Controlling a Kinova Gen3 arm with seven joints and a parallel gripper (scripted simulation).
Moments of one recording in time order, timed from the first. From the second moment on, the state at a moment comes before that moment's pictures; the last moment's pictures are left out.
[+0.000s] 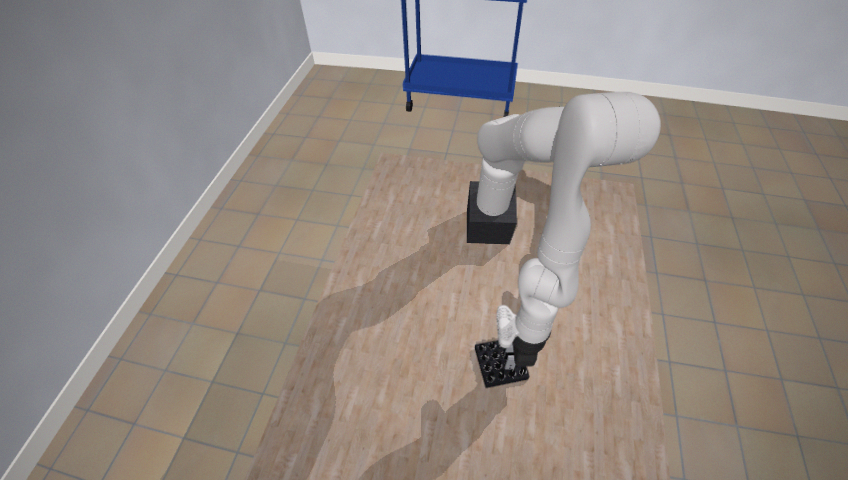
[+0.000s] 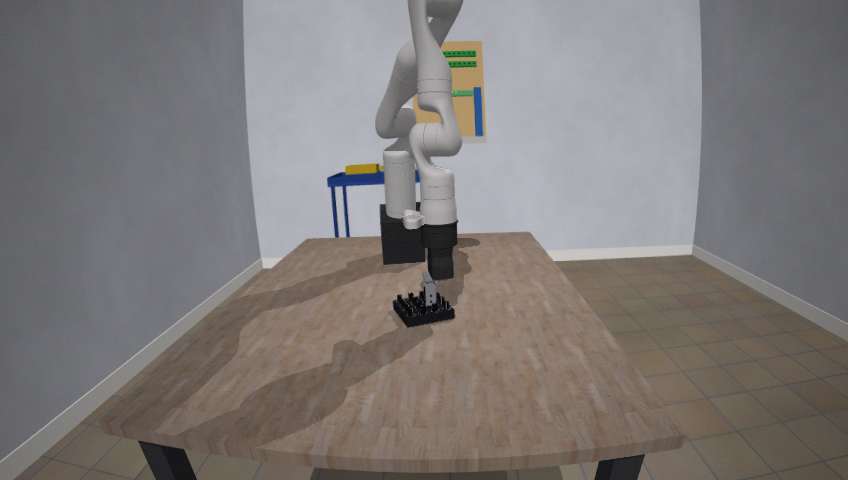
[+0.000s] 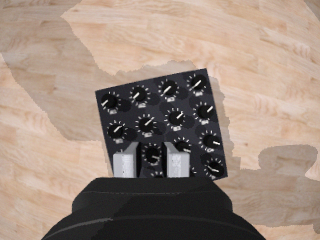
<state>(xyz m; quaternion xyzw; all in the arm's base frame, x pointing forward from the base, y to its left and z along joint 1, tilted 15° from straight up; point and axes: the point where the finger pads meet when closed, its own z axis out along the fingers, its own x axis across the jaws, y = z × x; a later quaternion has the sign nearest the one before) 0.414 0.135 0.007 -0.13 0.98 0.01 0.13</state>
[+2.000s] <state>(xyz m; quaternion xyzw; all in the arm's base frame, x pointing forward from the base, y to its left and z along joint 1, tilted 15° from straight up) 0.395 0.124 0.087 -0.12 0.98 0.01 0.13</state>
